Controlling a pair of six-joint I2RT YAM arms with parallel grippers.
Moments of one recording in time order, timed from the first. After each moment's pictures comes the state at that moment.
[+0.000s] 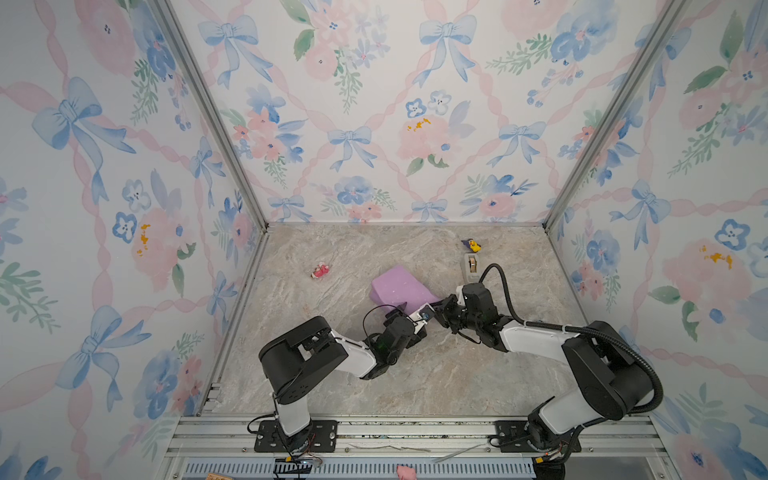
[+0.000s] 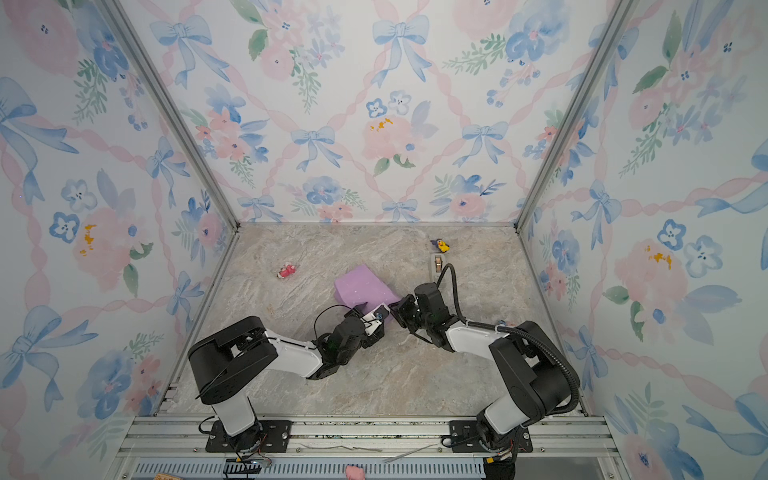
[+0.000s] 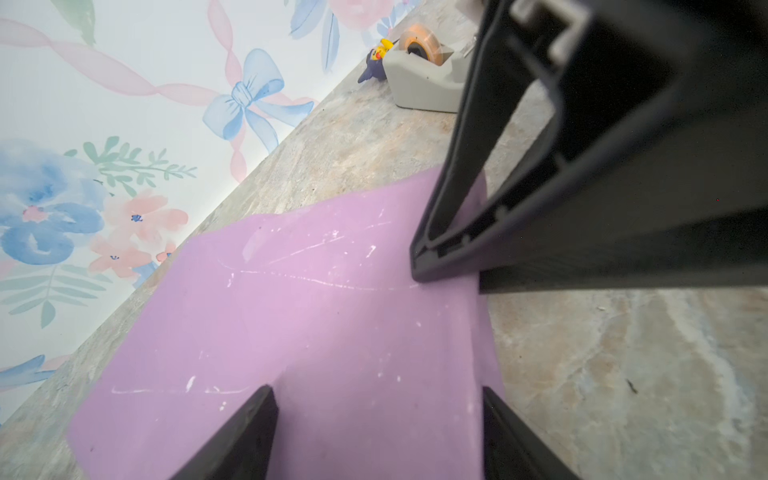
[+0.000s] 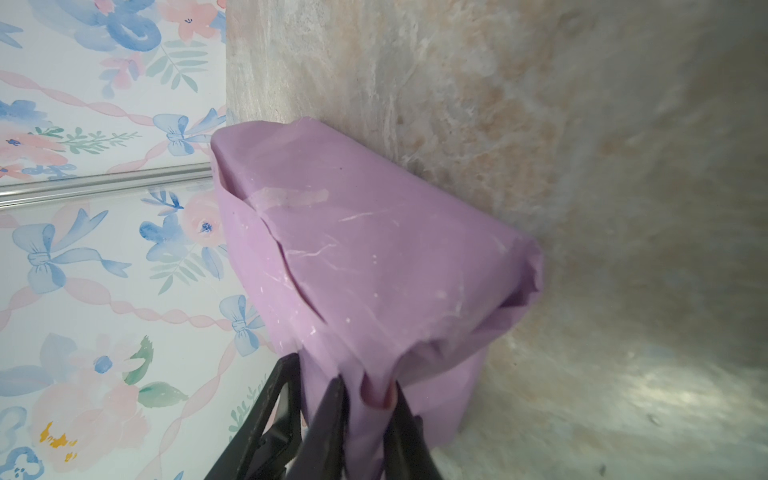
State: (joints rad) left arm -0.95 1.78 0.61 0.74 -0.46 0.32; right arm 0.54 1.56 0.64 0.32 -0.28 1.37
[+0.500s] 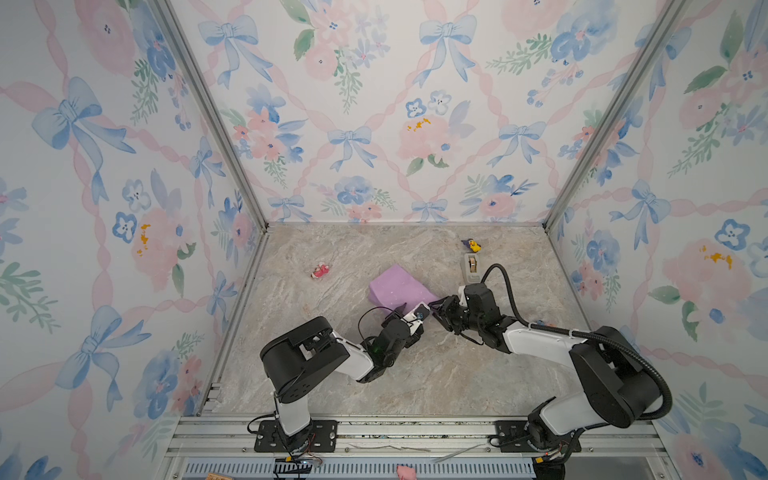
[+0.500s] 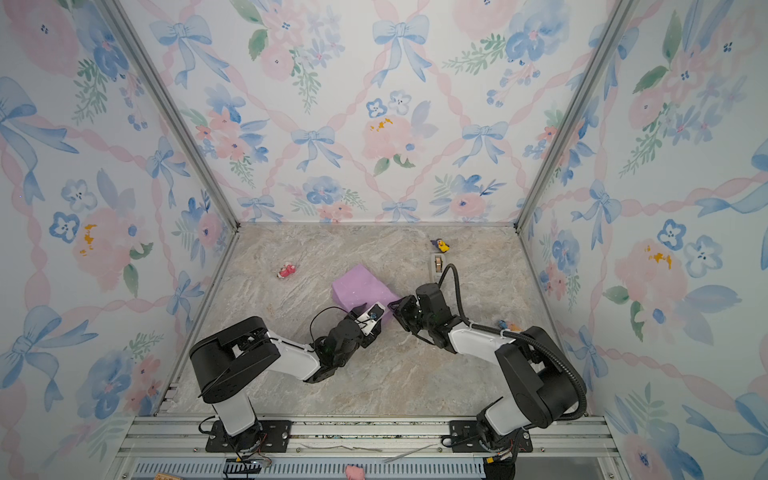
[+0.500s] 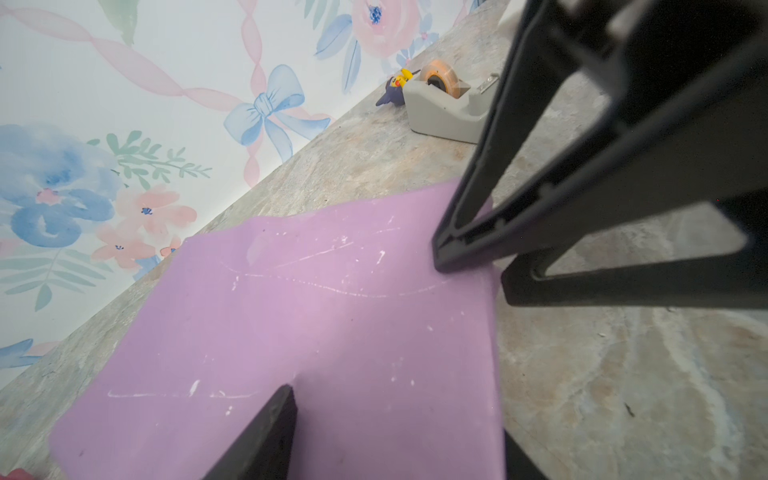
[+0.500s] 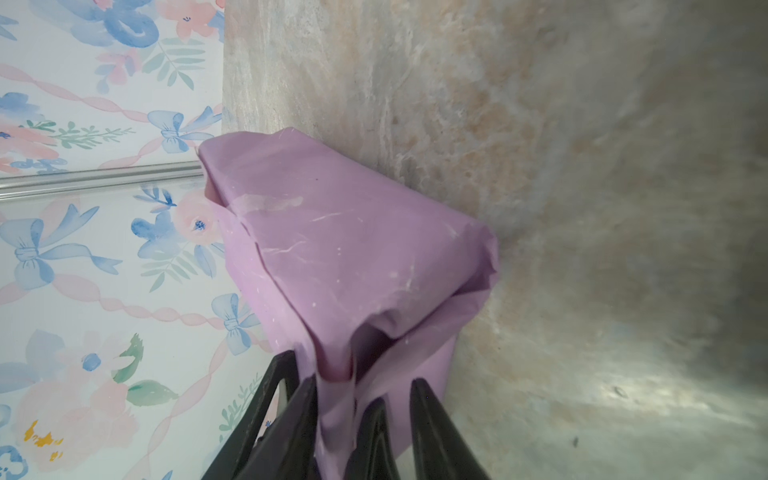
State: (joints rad) left arm -0.95 1.78 0.56 0.87 -0.46 0.27; right arm 0.54 1.48 0.63 0.24 -0.26 1.32
